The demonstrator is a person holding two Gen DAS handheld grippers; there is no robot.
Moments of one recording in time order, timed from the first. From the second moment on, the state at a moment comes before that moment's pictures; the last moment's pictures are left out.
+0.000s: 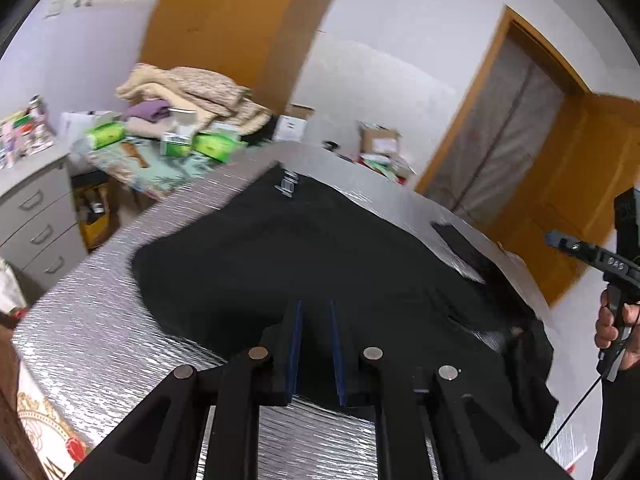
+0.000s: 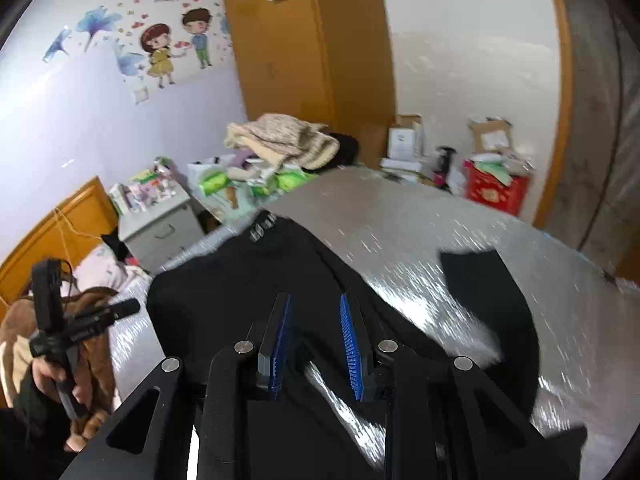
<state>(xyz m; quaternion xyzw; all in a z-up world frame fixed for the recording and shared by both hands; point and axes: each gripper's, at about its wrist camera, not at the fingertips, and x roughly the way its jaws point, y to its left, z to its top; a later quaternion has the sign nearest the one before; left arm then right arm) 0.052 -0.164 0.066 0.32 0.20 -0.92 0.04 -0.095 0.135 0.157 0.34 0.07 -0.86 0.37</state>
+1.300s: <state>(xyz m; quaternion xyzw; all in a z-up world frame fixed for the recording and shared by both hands) 0.092 -0.292 0.001 0.28 0.43 -0.84 0.15 0.043 0.148 0.042 0.38 0.04 -0.80 0.46</state>
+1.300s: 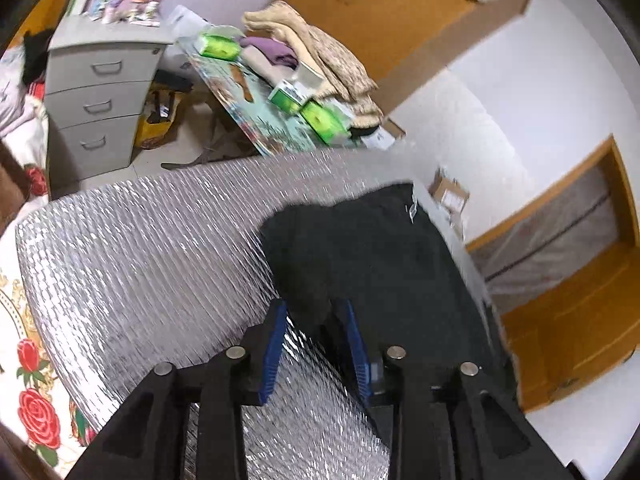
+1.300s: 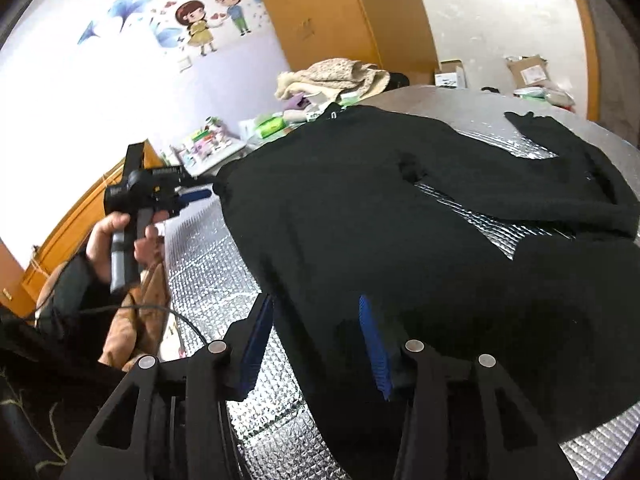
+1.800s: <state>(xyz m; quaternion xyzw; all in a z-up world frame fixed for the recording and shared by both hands) 0.058 -0.286 -0.005 0.29 0.42 -0.85 0.15 0.057 0.122 0.033 0.37 0.10 -0.78 0.49</state>
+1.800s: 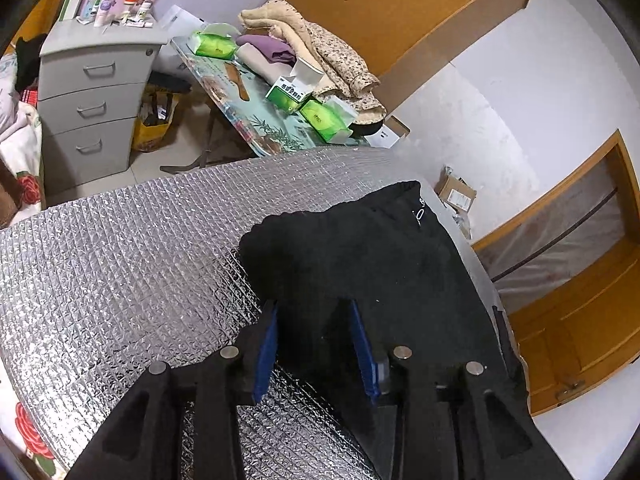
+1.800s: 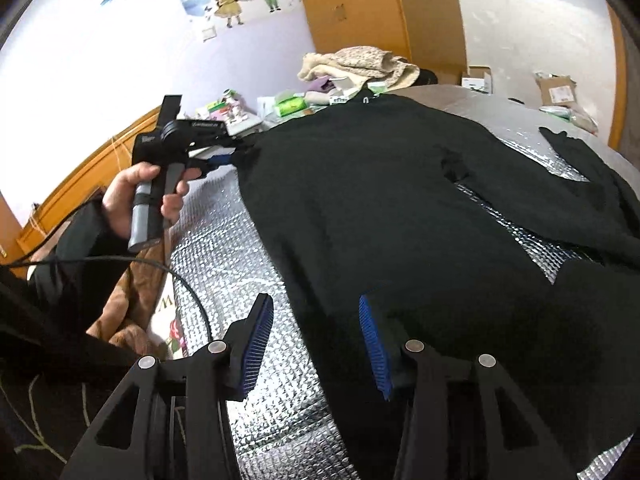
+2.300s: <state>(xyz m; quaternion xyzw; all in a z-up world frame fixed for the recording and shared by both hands) 0.062 -0.277 -0.003 0.30 0.40 -0.85 0.16 0.087 0.178 0.076 0.35 0.13 -0.81 0.46</state>
